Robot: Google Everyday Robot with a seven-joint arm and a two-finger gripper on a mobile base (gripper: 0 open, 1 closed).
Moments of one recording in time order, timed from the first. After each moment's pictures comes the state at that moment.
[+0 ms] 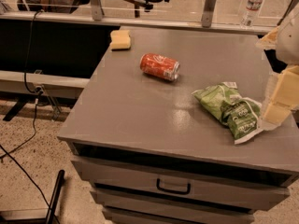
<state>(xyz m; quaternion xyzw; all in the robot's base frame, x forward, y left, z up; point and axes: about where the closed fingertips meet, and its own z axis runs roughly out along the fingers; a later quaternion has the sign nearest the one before) 0.438 -0.217 0.976 -0.60 0.78 -0.03 0.16</state>
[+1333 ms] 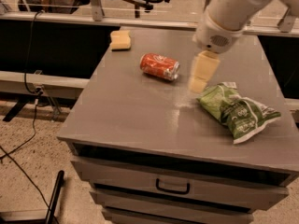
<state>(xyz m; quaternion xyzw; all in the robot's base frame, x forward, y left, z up) 0.564 -0.114 0.924 -0.64 0.75 0.00 0.17</state>
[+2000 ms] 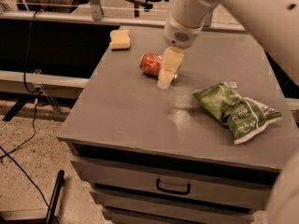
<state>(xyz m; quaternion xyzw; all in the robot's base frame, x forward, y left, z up) 0.627 -0.055 0.897 -0.65 0.75 0.02 0.16</state>
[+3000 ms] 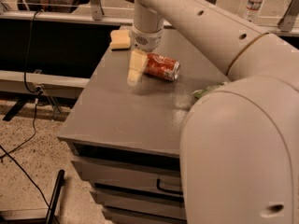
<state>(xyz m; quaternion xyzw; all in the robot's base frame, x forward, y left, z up) 0.687 0.008 0.846 -0.57 0.81 0.00 0.10</state>
